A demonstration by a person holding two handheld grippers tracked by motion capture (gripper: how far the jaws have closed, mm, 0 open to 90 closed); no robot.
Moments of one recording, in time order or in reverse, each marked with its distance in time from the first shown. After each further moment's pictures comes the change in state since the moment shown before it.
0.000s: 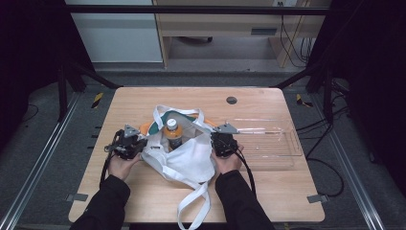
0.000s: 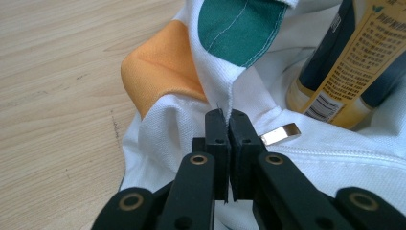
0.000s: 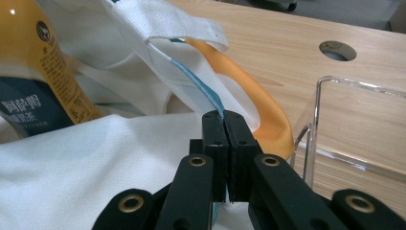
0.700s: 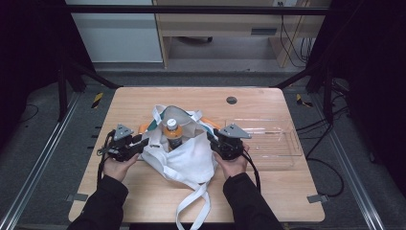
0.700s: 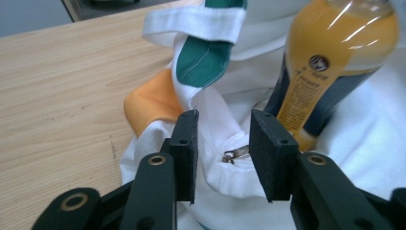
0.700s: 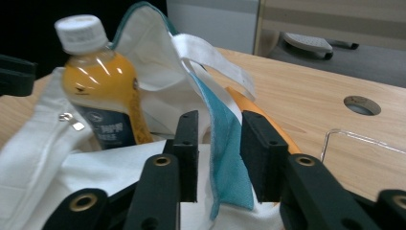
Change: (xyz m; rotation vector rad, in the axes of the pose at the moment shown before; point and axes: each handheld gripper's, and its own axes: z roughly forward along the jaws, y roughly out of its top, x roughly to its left) left arm -0.006 0.005 -0.035 -0.150 -0.043 -0.037; right arm -0.007 0.006 -0.037 -0.174 0.170 -0.047
